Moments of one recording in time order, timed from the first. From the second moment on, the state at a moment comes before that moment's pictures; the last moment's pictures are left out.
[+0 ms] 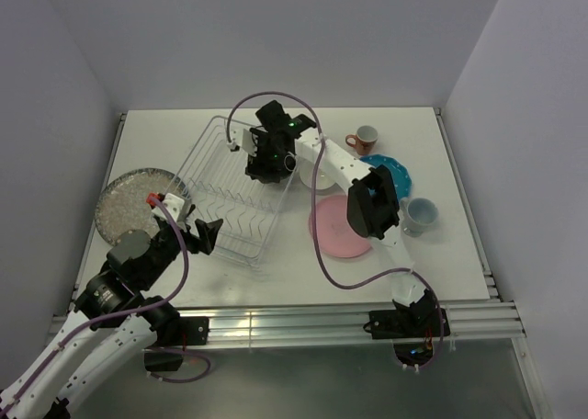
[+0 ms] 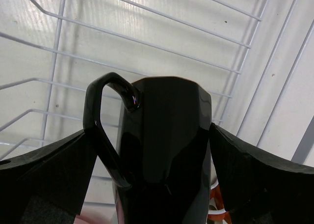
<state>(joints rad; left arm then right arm) -0.69 0.36 0.63 -0.38 -0.18 -0.07 0.66 2.35 2.24 -0.89 -0.26 -0.82</state>
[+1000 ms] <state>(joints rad) -0.69 0.38 0.63 -0.38 -0.17 -0.07 0.58 2.26 2.10 -0.89 -0.33 -0.80</state>
